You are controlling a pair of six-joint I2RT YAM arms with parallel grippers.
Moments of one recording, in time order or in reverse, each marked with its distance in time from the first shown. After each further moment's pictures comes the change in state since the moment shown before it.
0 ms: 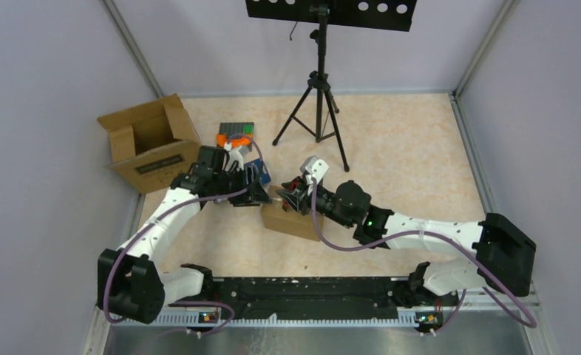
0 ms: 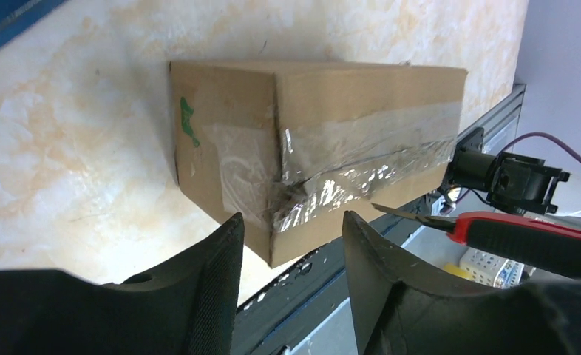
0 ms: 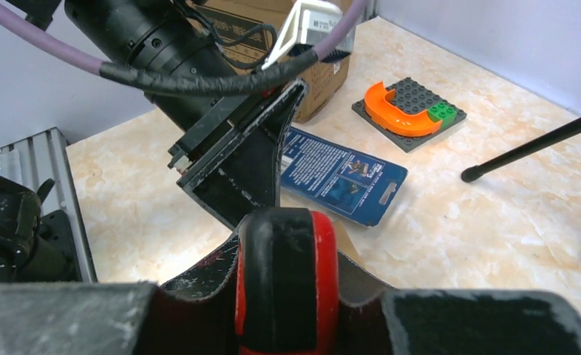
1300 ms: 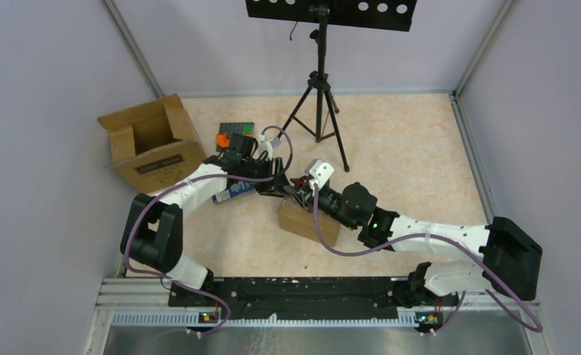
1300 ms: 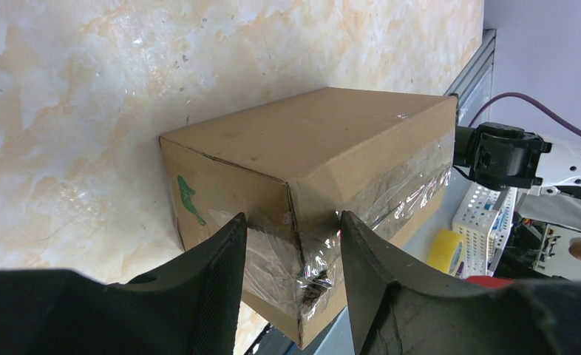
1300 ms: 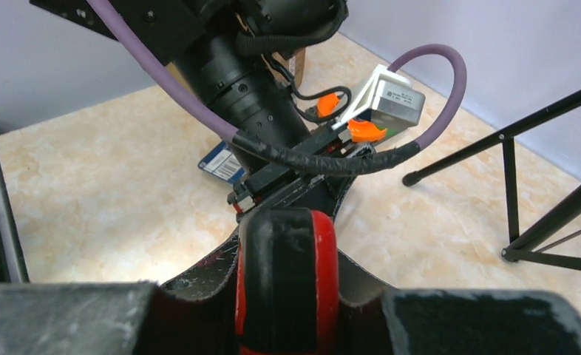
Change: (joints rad) left arm -0.133 0.349 0.153 0.219 0.142 0.019; right arm -0.008 -0.050 -0.030 0.008 0.076 -0.133
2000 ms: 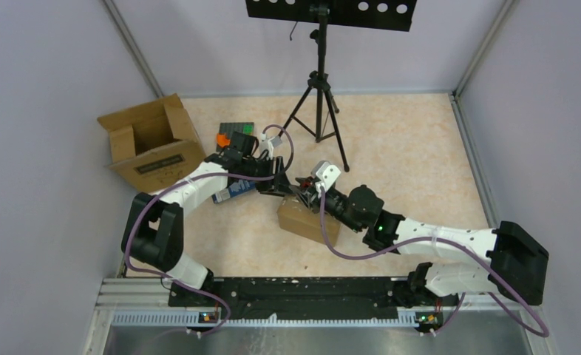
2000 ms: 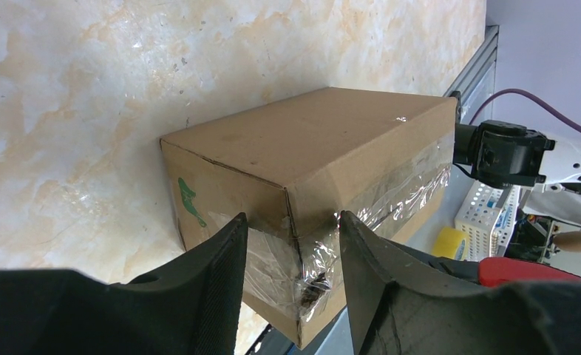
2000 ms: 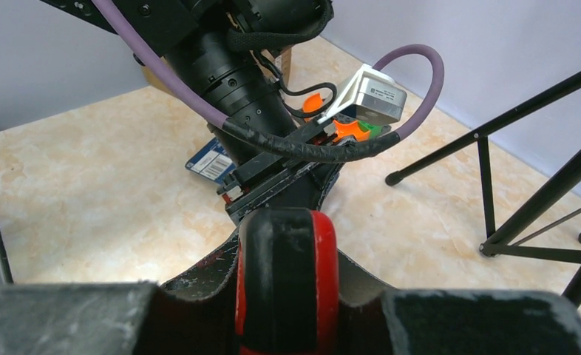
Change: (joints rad) left arm -0.003 0.011 0.025 -0.024 0.000 0.021; right arm -0.006 -0.053 -0.050 0.014 0.023 -0.030
